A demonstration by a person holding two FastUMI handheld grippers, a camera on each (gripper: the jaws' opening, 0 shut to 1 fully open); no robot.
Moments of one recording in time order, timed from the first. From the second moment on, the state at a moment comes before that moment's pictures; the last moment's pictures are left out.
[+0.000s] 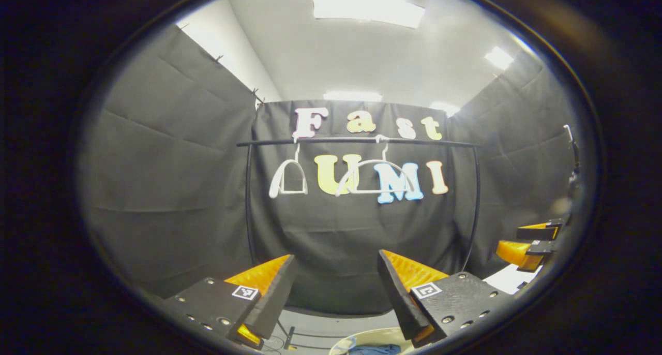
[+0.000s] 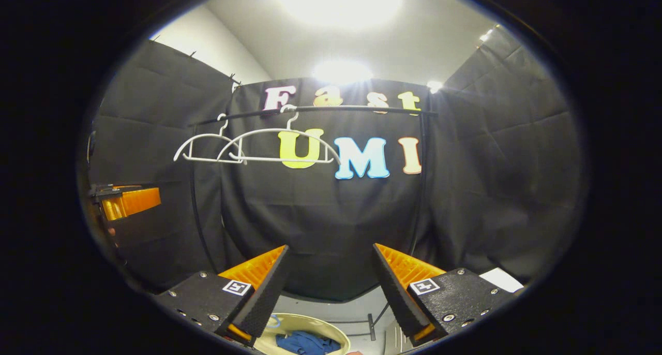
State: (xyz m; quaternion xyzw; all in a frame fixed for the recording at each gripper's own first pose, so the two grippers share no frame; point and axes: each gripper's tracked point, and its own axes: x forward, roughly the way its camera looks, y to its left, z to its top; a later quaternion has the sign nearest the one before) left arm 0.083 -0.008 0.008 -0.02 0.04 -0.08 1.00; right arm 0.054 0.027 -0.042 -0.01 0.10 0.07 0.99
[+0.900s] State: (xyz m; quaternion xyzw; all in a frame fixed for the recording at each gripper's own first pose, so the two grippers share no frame) left arm 0.072 0.003 0.037 -0.01 0.00 -0.07 1.00; right arm 0.052 0.002 -0.003 0.00 0.04 0.02 1.00
